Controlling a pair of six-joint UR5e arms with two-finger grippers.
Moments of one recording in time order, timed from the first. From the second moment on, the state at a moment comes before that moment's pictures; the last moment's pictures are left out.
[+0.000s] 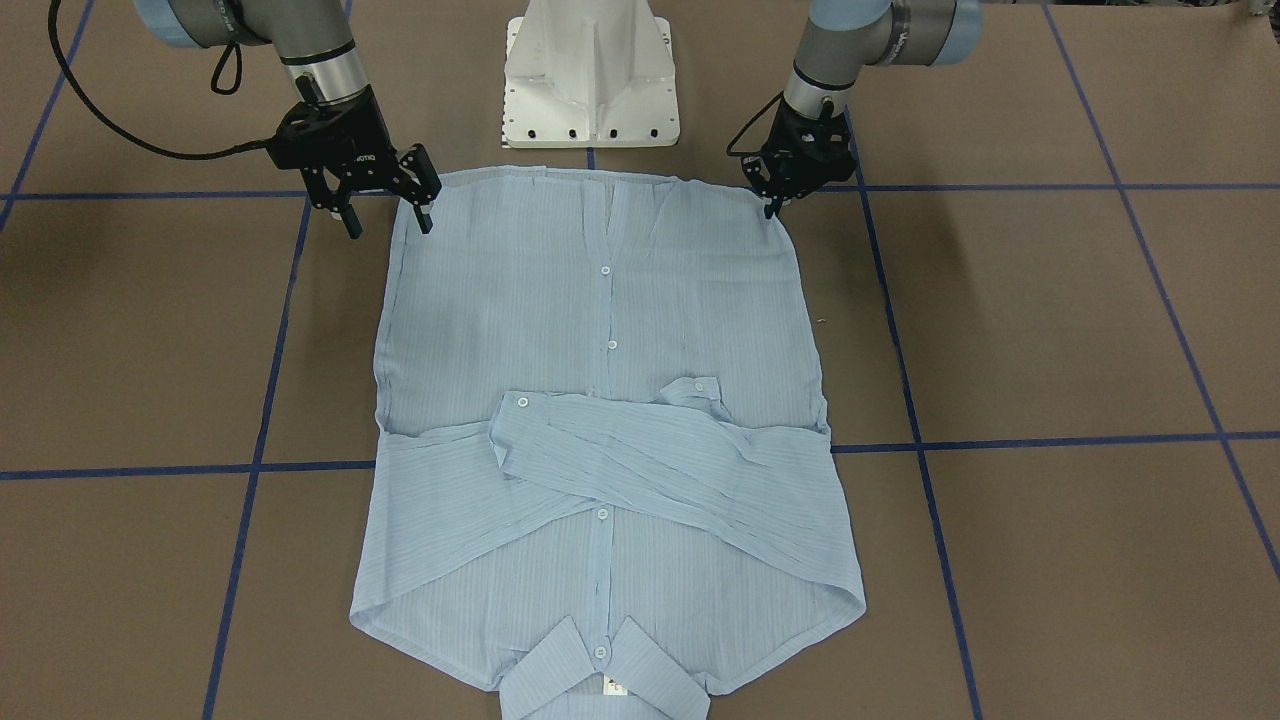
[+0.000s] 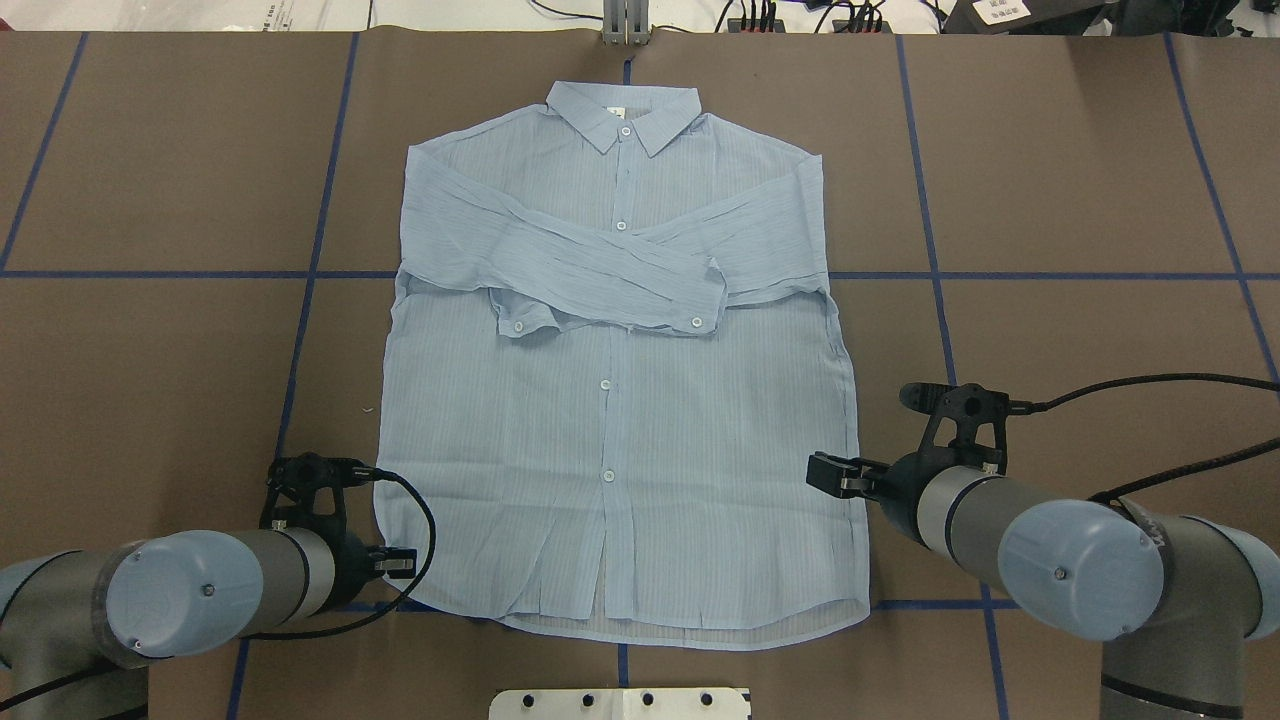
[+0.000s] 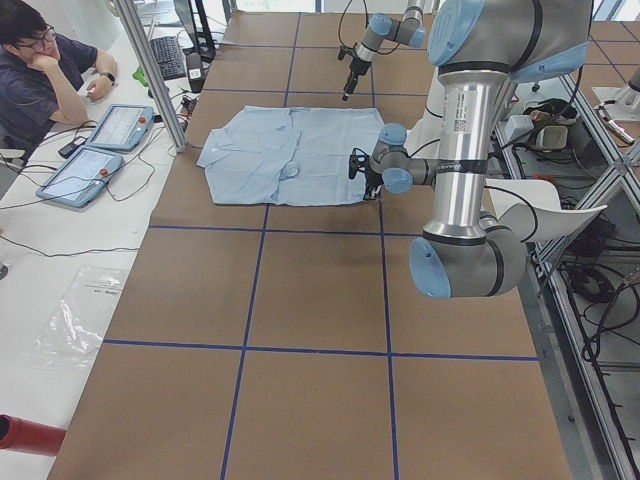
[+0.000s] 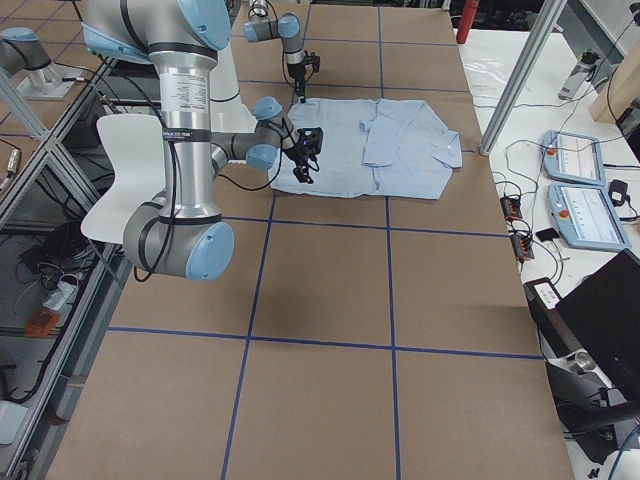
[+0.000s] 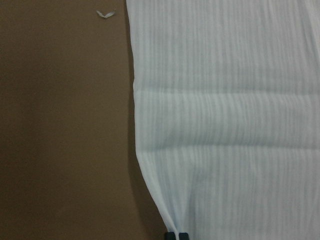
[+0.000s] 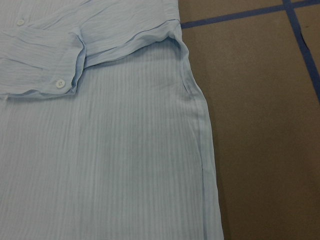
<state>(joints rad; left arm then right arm) -0.21 -1.66 -2.01 -1.97 -1.56 -1.42 0.24 -1.54 2.11 -1.17 1.33 1.51</state>
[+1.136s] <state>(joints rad) -0.17 -1.67 -2.01 -1.97 -1.46 -1.49 -0.04 -1.59 2.11 -1.29 1.11 1.70</state>
